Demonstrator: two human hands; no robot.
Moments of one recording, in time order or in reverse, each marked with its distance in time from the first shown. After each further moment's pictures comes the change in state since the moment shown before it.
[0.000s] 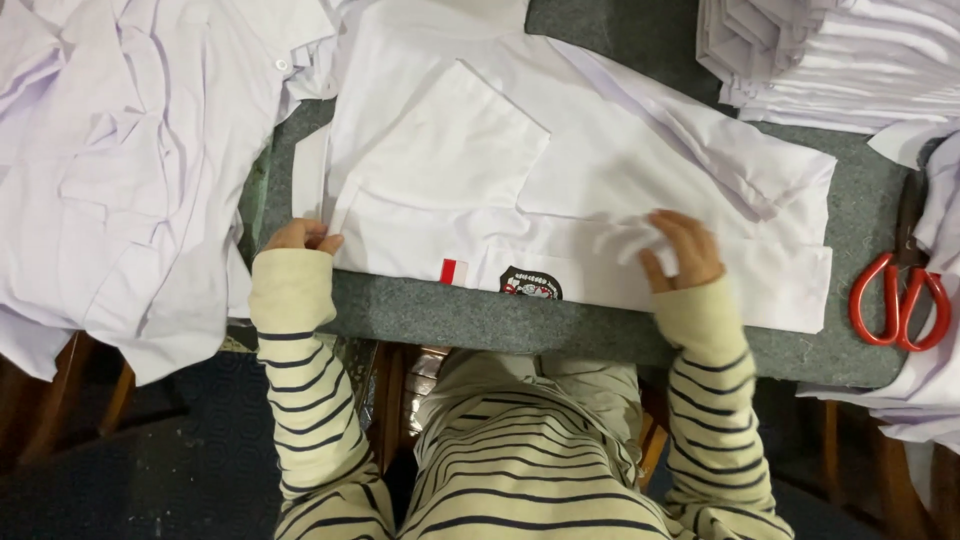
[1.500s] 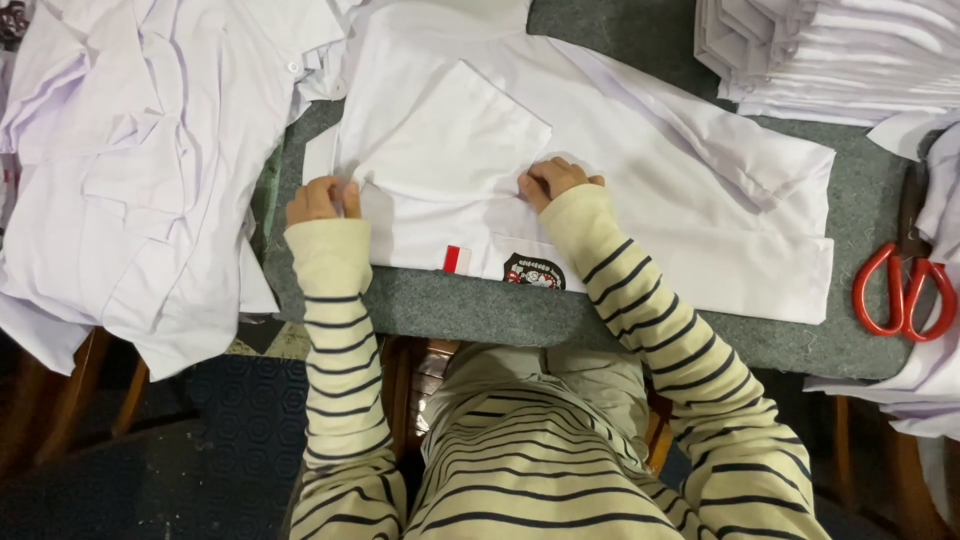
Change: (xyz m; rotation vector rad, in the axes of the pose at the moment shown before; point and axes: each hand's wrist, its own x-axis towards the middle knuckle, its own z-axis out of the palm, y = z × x) left_hand 0.022 0.014 0.049 0.058 0.594 0.359; right_hand 0.102 -0.045 0.132 0.028 -0.622 0.254
